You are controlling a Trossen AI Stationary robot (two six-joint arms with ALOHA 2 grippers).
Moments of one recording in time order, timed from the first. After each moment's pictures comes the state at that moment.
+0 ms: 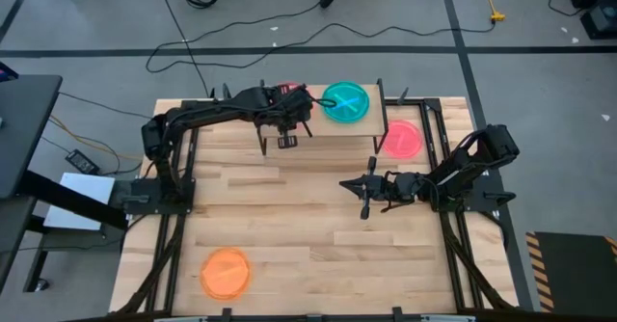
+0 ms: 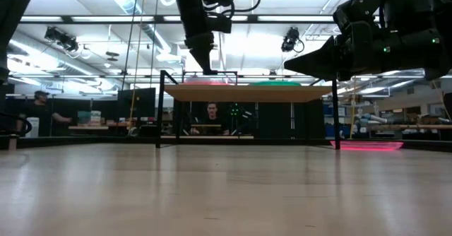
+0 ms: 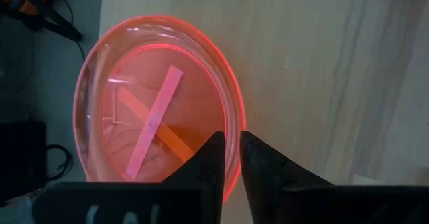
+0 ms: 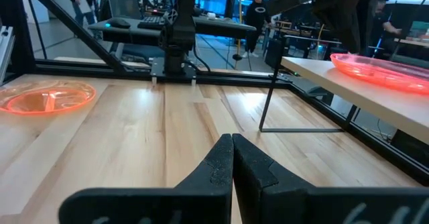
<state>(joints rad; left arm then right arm) 0.33 1.84 1.71 -0.97 -0.37 0.32 0.21 1.60 0.23 1.35 0.42 -0.13</state>
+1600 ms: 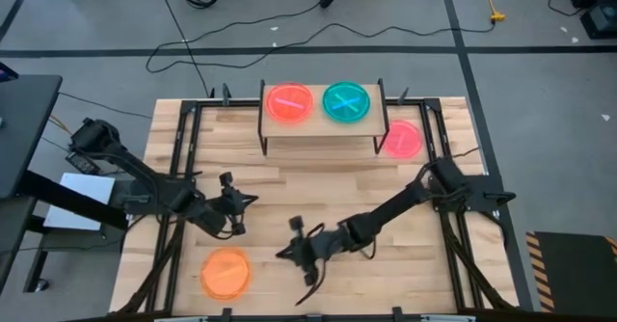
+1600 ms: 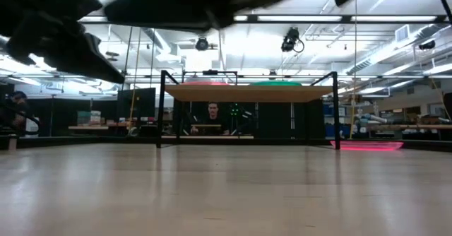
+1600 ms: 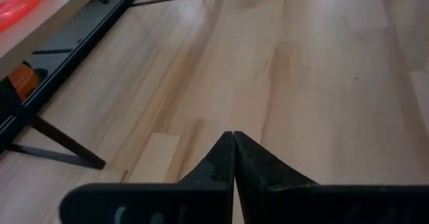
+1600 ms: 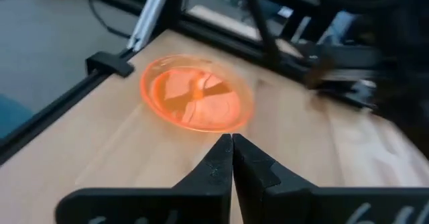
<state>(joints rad) -0.58 1.11 0.41 -0.05 -0.85 -0.35 0.43 2.10 1.31 0.43 0.26 -0.21</state>
